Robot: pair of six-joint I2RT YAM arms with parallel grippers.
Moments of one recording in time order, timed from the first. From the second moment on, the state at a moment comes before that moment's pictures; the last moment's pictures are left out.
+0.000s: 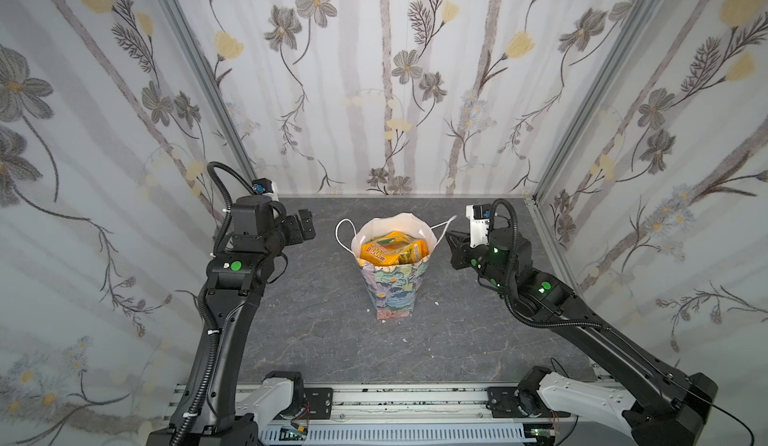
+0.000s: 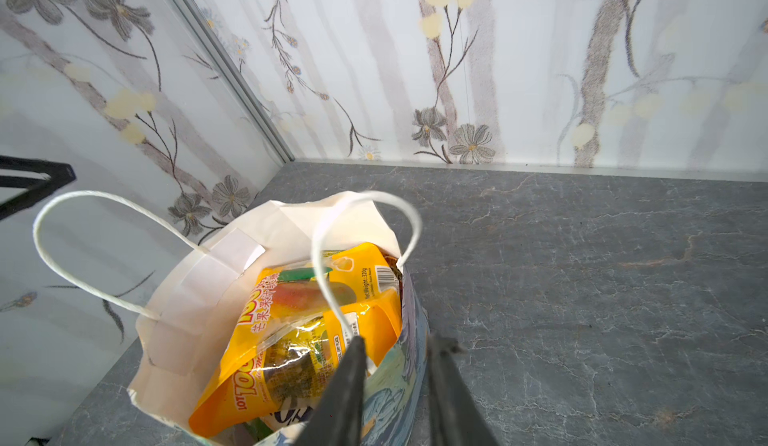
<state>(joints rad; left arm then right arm) -0.07 1.08 1.29 -0.71 -0.05 -0.25 0.70 1.03 1.06 -0.28 0.19 0.37</state>
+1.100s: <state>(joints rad) 0.03 1.39 0.13 1.10 -0.27 -0.23 0.19 1.48 0.28 0.88 0.66 0.05</state>
